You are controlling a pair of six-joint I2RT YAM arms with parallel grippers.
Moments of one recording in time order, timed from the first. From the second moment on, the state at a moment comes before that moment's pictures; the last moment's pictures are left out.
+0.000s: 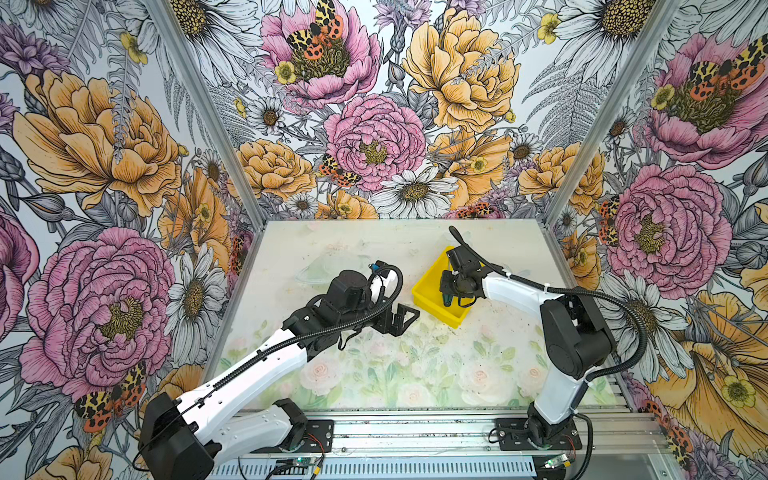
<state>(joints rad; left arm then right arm) -0.74 1.08 0.90 -0.34 0.30 -0.39 0.43 1.80 1.18 -0.41 0.04 0.59</state>
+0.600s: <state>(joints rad) -0.74 1.08 0.90 -0.34 0.30 -0.39 0.43 1.66 1.16 -0.41 0.09 0.59</state>
